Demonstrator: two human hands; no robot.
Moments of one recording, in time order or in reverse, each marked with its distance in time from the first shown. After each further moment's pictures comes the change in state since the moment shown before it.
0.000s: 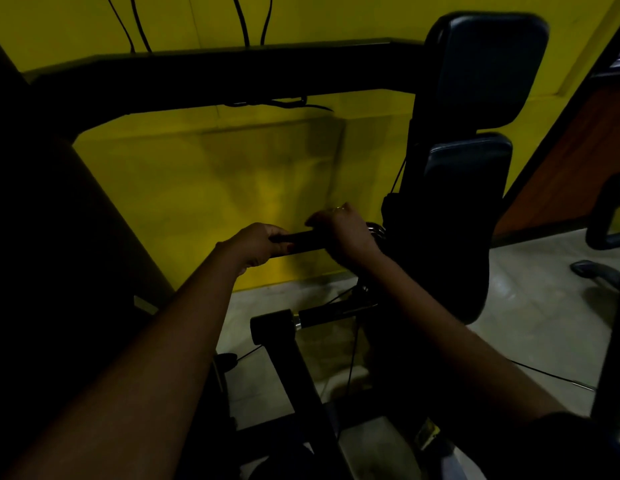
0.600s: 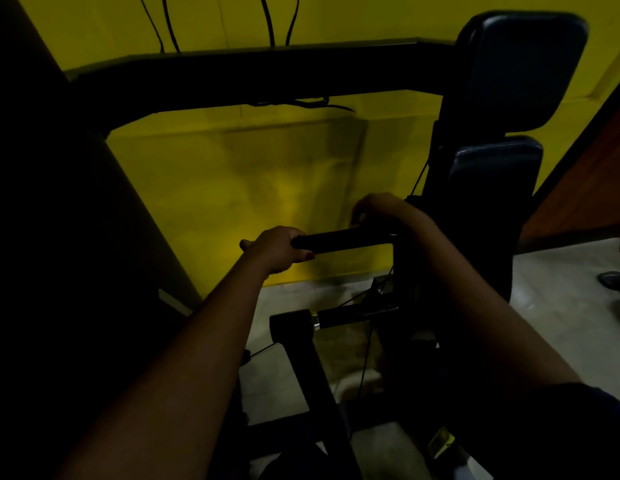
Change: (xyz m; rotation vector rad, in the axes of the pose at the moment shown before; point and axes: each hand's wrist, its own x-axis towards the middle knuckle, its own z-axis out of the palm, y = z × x) left_hand 0.001 -0.014 0.004 0.272 0.112 0.038; right_hand 0.048 0.027 -0.027 0.005 -0.487 0.283
